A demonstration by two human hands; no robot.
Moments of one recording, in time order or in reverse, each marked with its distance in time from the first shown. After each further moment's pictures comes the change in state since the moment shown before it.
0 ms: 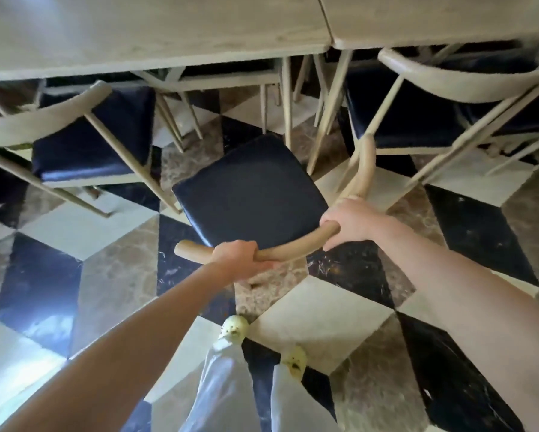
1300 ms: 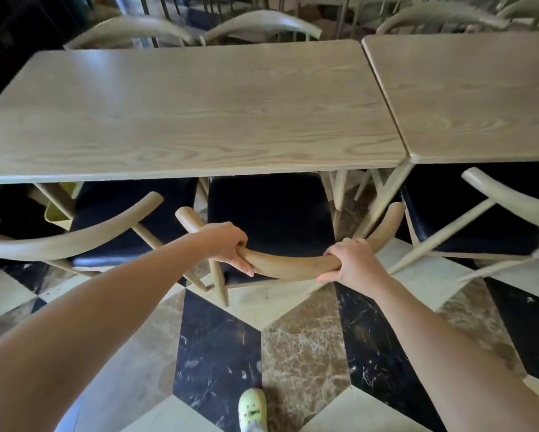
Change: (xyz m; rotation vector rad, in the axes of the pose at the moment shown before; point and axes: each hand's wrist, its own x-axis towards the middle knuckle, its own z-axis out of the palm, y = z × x) left_hand 0.202 -0.203 -0.243 0.121 -0.041 0.109; right_hand 0.255 0.004 -0.110 0.055 0.277 0.126
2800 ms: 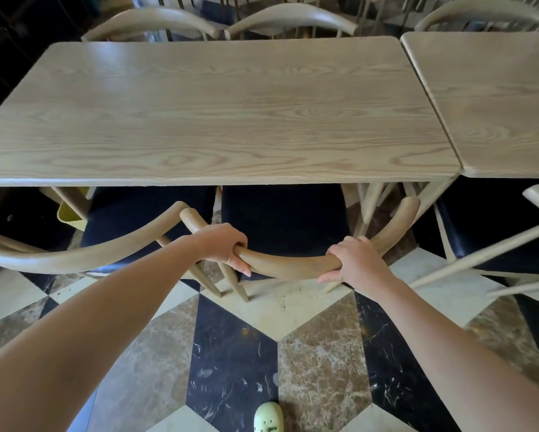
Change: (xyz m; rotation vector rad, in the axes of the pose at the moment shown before) left_hand 0.032 -0.107 0.013 -0.097 0.017 0.065; right_hand 0.083 -0.058 0.001 -0.156 -0.073 -0.048
